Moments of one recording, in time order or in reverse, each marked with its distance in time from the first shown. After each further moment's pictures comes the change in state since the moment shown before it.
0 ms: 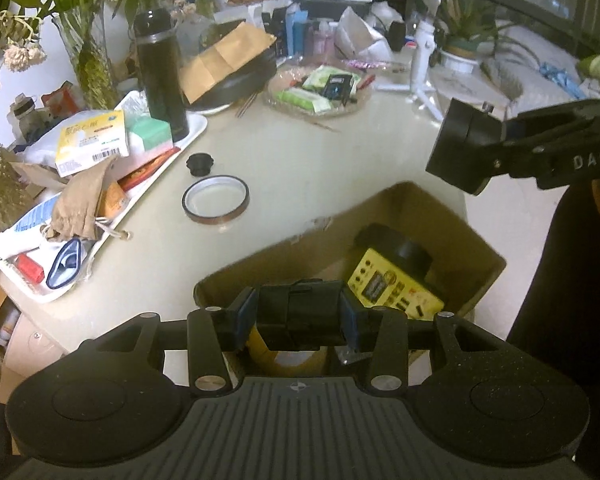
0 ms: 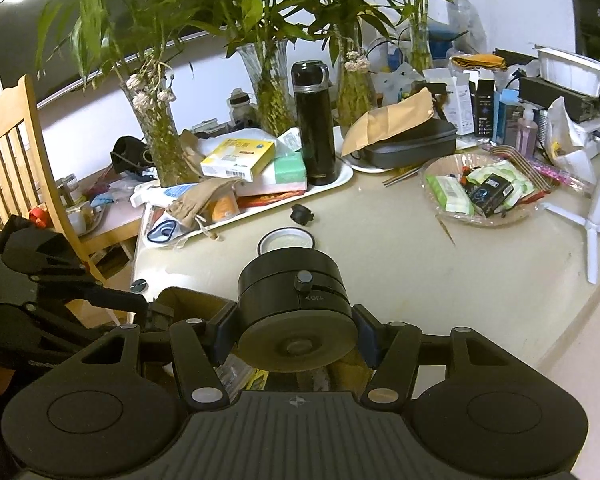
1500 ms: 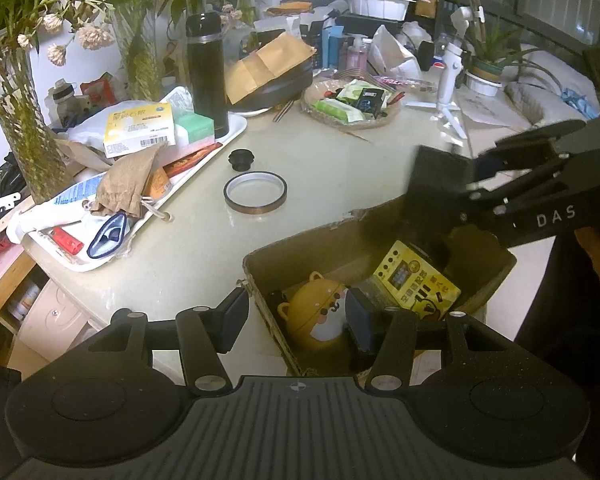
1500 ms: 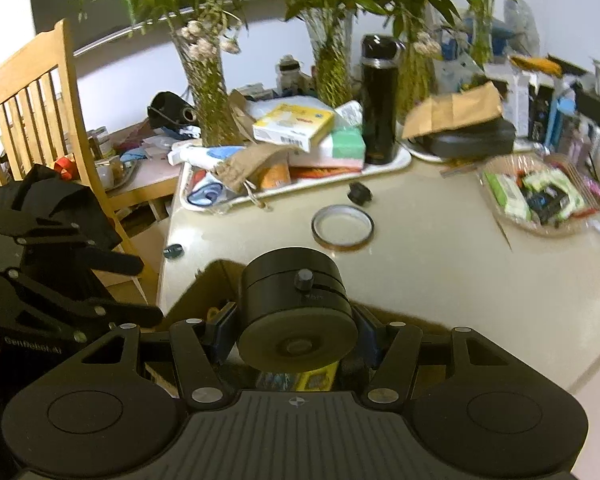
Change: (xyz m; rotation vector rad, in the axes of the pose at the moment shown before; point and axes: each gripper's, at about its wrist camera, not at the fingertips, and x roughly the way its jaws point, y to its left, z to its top) left arm -0.033 0.021 -0.022 -0.085 -0.040 0.050; right arm 0.030 0.058 0.006 -0.138 0.047 0.073
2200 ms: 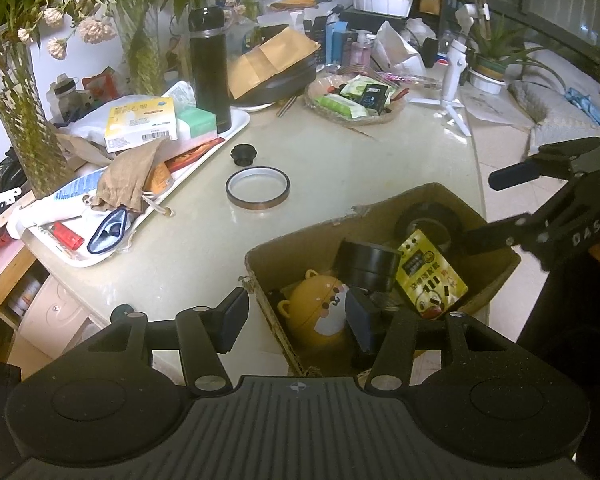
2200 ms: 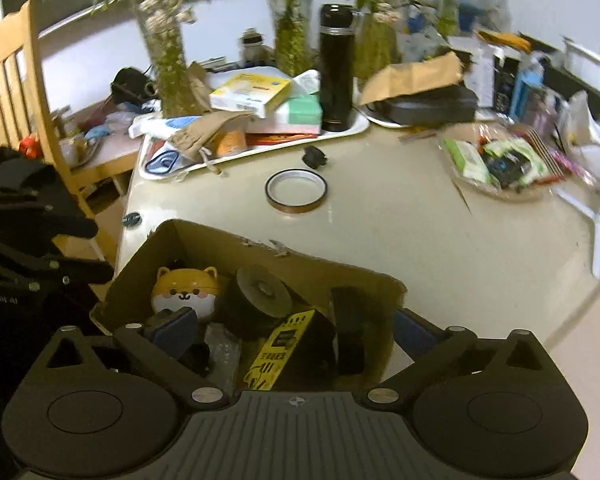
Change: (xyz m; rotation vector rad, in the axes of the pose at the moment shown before) left arm 0.003 0.000 0.001 -0.008 0.014 0.006; right arm -0.007 -0.029 -0.025 0.069 0.103 -0.115
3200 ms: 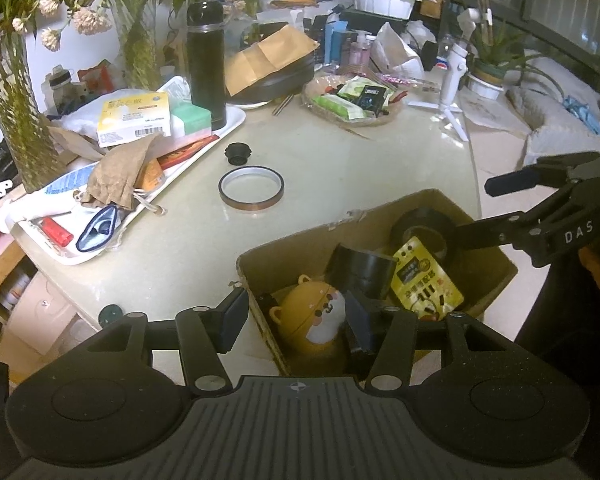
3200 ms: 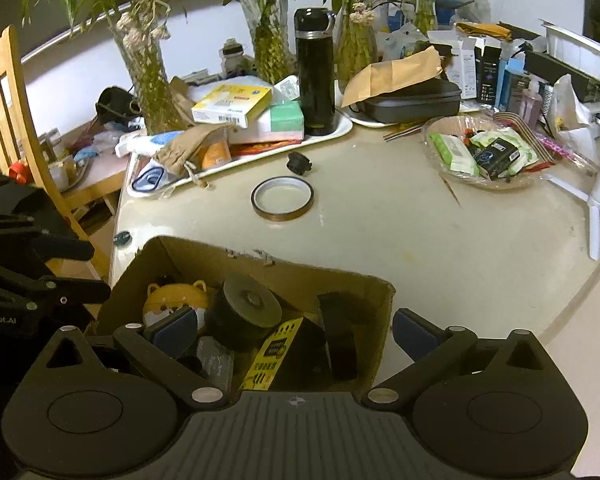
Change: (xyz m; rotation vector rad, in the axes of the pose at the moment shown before) left arm 0.008 0.003 0.005 -0.032 0.003 -0.032; right arm 0.006 -0.008 0.002 0.062 -0.027 -0.004
